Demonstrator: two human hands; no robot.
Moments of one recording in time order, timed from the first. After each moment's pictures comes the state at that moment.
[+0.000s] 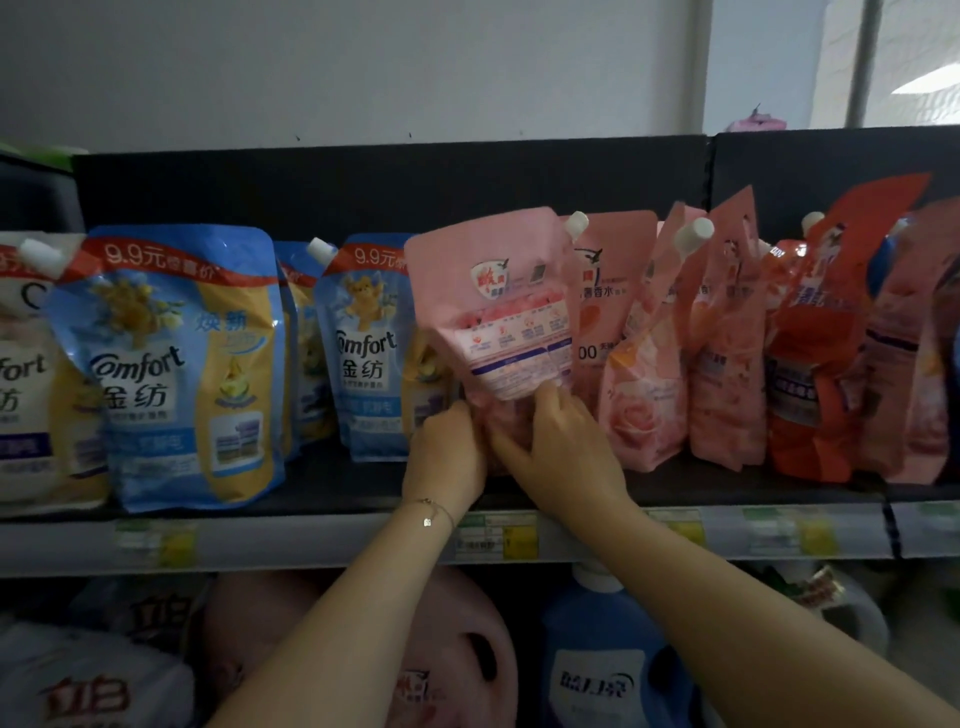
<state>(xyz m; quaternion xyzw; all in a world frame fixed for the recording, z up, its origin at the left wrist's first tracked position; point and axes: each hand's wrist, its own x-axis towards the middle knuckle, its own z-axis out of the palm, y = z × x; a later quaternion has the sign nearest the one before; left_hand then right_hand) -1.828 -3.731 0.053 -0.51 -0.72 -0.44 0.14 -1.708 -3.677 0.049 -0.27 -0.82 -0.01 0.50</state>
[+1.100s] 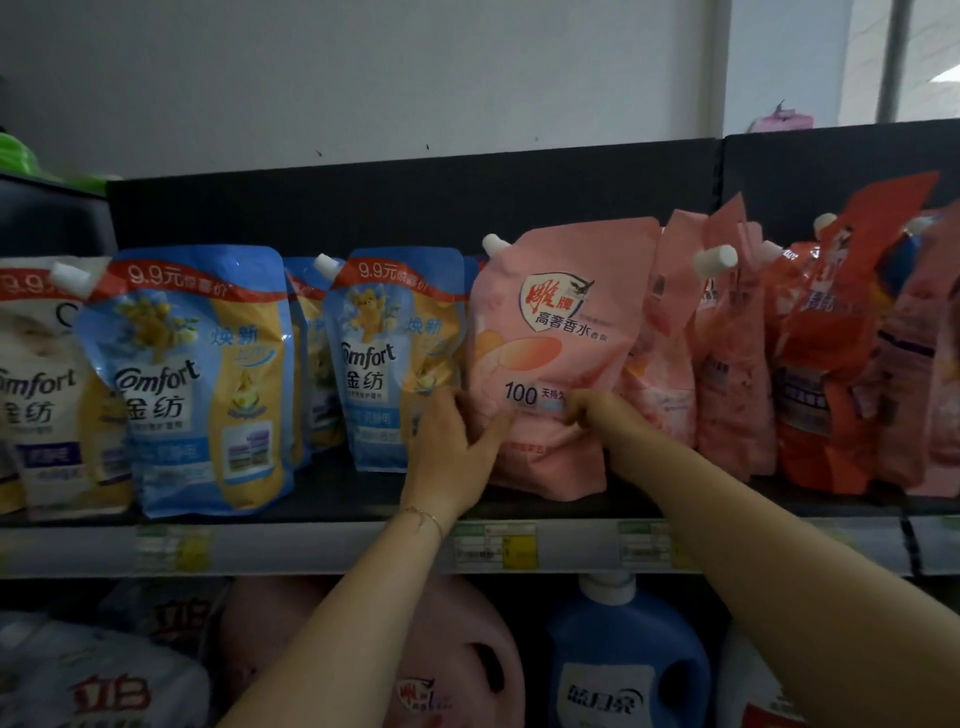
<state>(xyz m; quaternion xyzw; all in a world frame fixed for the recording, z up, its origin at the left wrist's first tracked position) -1.824 -3.736 0.059 -0.52 -0.64 -0.55 0.08 -1.688 -3.646 0.096 -0.33 -0.63 0.59 0.39</state>
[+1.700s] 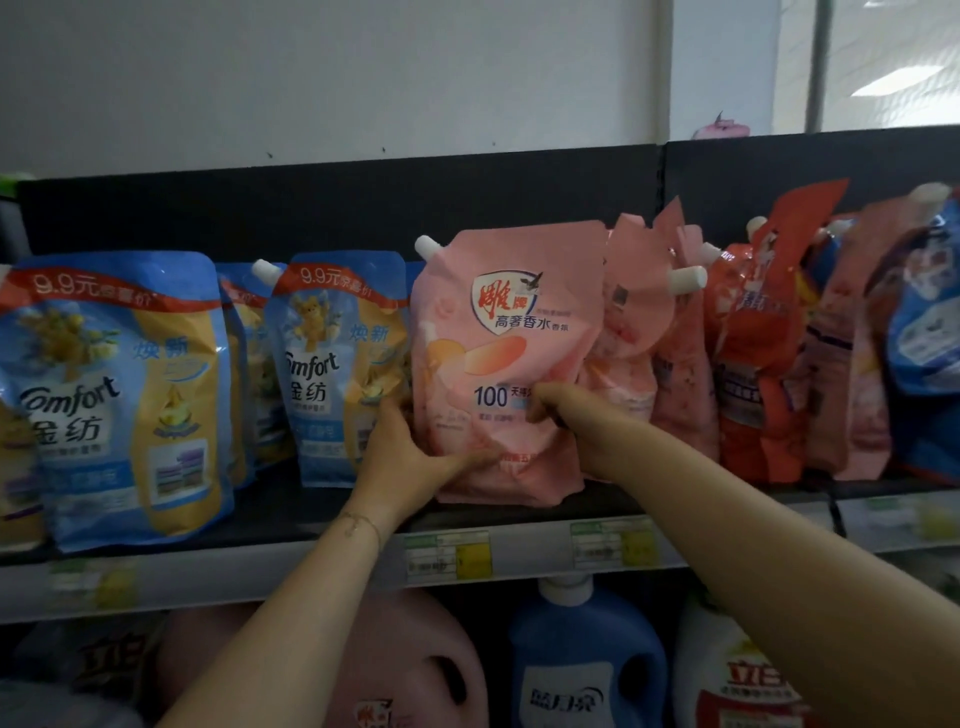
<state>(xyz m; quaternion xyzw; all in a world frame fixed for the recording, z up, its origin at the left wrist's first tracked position) -1.830 -3.734 0.059 -0.53 -0.61 -0.59 -0.04 -1.673 -3.632 0.100 -0.32 -0.63 0.62 0.34</state>
